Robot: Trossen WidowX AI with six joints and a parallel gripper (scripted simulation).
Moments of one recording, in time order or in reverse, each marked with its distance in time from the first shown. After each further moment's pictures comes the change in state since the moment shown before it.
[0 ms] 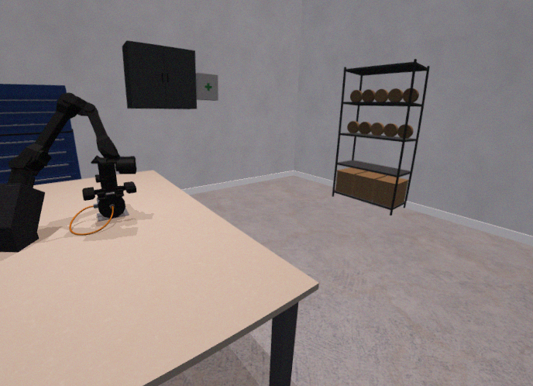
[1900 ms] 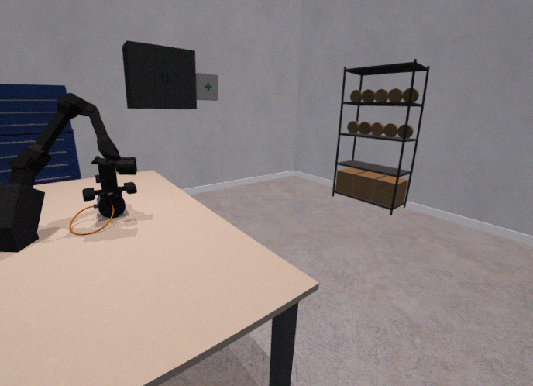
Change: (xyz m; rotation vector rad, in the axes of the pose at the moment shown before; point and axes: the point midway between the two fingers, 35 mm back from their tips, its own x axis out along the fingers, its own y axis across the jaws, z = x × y) arm 0.000 0.000 -0.005 -0.003 -0.010 0.000
